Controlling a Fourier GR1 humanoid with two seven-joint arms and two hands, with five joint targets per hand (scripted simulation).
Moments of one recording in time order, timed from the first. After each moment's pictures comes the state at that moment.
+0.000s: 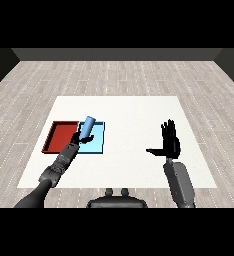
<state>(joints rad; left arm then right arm) -0.82 0.21 -0.16 -0.08 0.04 0.38 -0.11 -0.11 -0.18 0.03 -1.57 -0.44 -0.05 -0.29</state>
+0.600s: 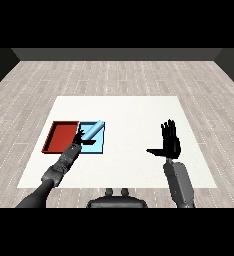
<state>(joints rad) -0.83 0.18 -0.15 -0.06 0.02 0.43 -0.08 -0.11 -0.17 0.02 -1.57 -0.45 -0.03 -0.30</state>
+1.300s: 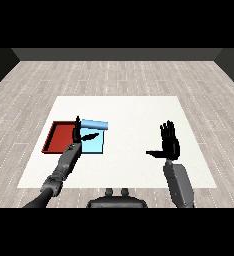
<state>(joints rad) -0.66 0.16 -0.01 -0.51 0.17 0.47 -0.65 -0.09 -0.17 0.03 -1.60 -0.44 -0.02 -0.30</state>
